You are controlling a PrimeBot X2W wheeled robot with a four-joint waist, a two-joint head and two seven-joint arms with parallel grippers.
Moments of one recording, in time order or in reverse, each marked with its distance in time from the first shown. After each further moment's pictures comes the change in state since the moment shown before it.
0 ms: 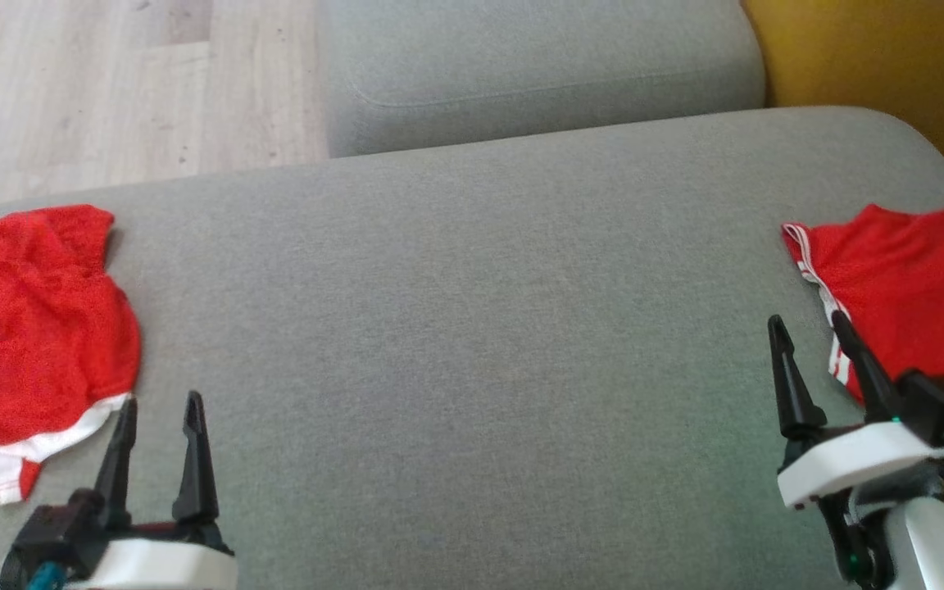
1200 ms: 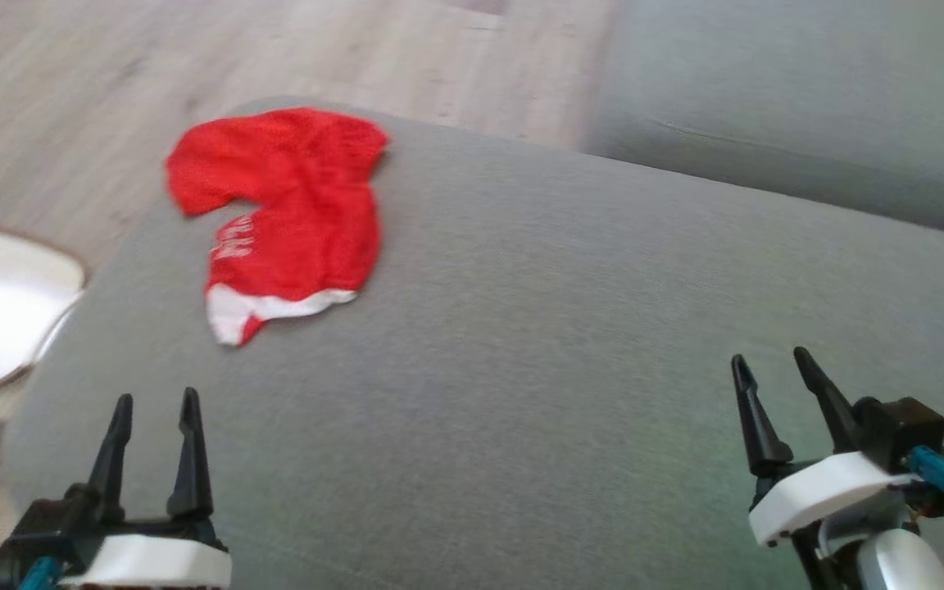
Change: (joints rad) left arm -0.005 -0.006 0.019 0.013 0.034 -0.025 0.003; right arm 0.076 0.045 0.017 -0.058 -0.069 0.000 0.064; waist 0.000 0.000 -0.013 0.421
